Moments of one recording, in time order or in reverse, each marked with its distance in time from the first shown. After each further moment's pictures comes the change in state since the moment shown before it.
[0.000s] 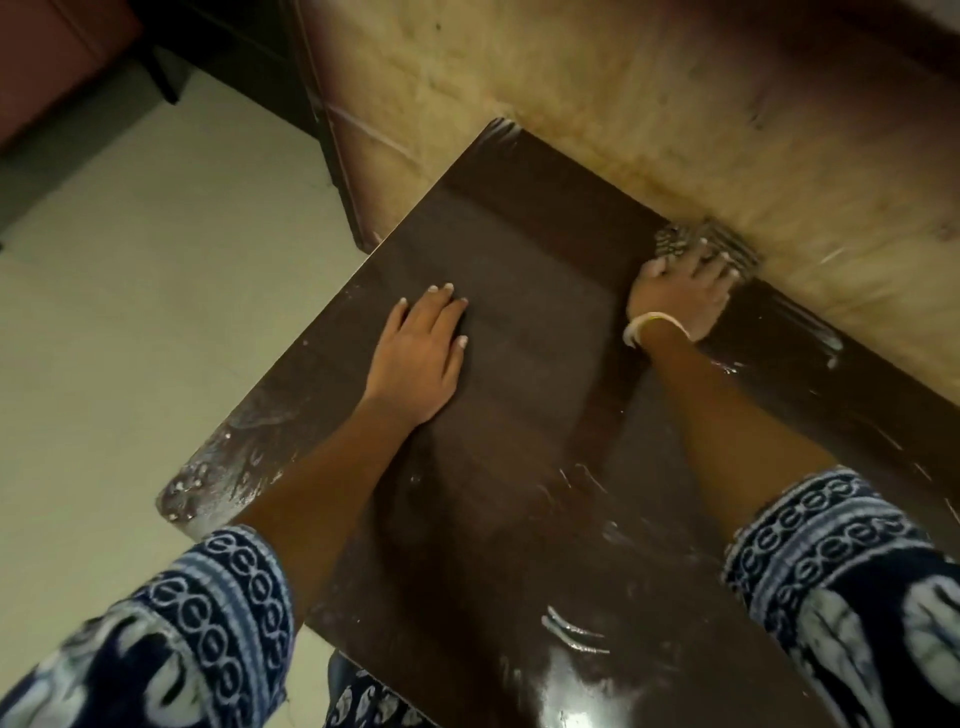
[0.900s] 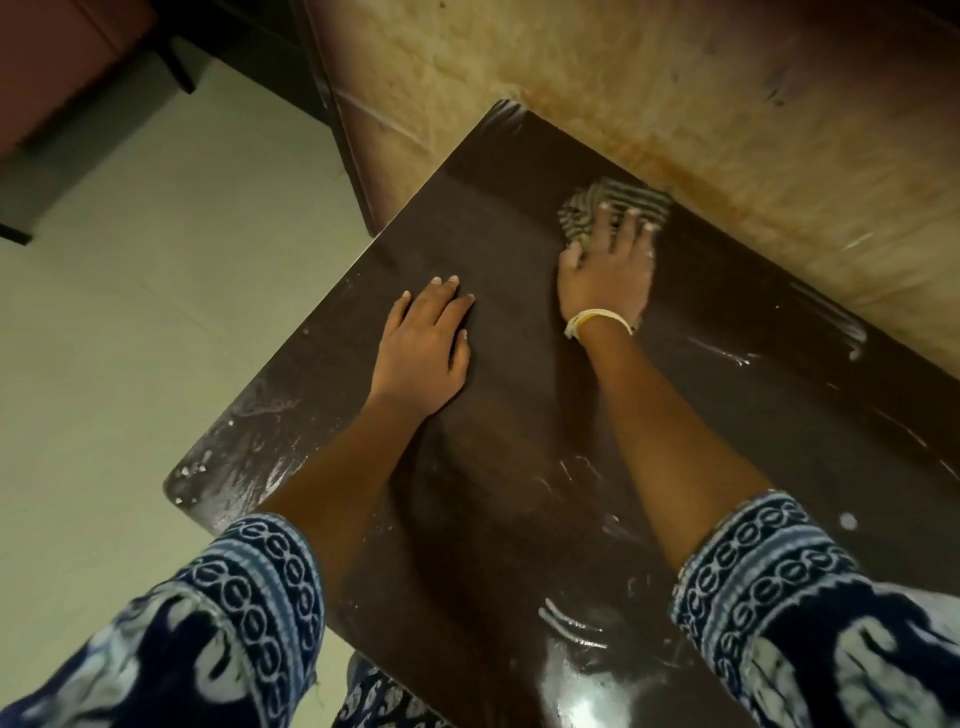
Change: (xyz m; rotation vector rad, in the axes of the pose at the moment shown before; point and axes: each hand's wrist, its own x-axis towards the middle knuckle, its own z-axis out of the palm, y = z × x) left_hand -0.003 0.010 0.002 -0.050 0.058 -0.056; right_hand -0.048 -0.049 0.021 -0.010 -0.065 -0.382
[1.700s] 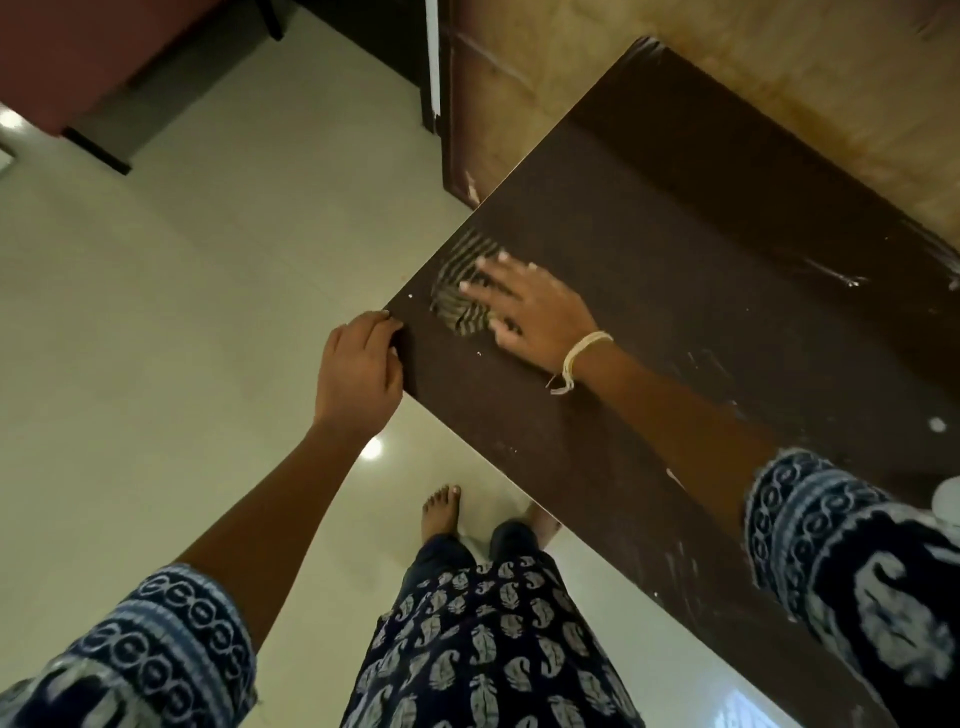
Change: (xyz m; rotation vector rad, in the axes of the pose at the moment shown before) left_hand -0.220 -0.142 -0.092 -0.003 0.080 -0.175; right_hand -0.208 -0.113 0.033 -0.093 -0.181 -1.072
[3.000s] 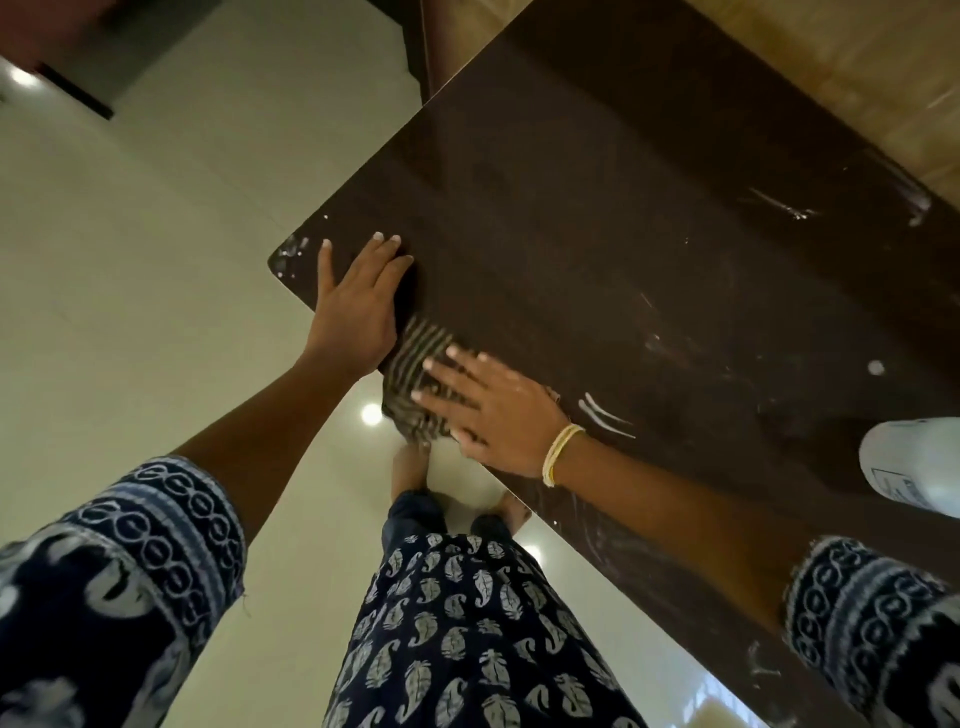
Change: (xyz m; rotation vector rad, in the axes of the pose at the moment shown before) left_hand -0.008 0.097 0.026 0.227 -0.126 0.114; right_hand -0.184 -0.057 0.014 0.008 -0.098 -0.288
